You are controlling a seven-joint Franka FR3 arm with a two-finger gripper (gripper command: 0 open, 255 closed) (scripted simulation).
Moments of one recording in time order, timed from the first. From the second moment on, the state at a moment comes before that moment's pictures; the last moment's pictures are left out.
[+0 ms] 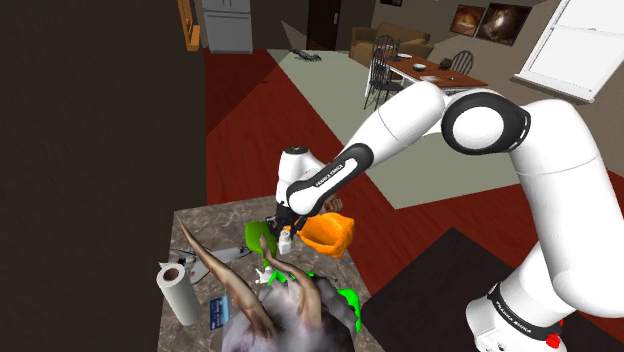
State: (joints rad) arm 0.19 0.77 0.26 -1.79 -0.07 2.55 0.78
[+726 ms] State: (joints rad) arm 0.17 0.65 0.29 -1.83 -0.05 2.47 0.78
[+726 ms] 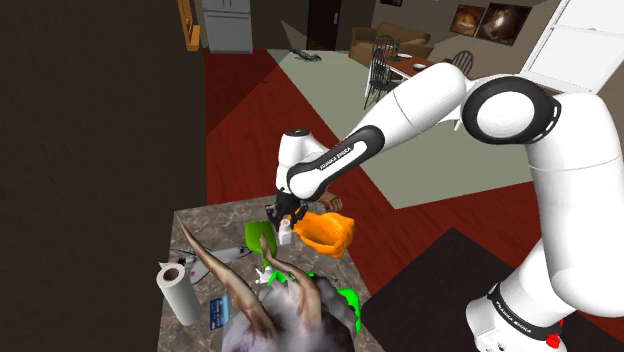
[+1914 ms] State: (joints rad) arm 0.14 0.49 0.32 -1.82 -0.01 2.30 0.77
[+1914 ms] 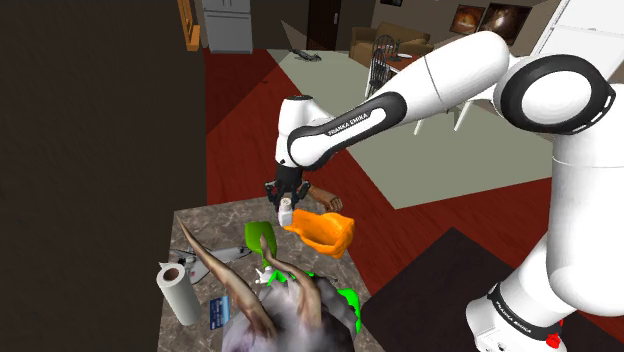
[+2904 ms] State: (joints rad) arm 0.19 0.16 0.42 -2.22 0.10 2.40 0.87
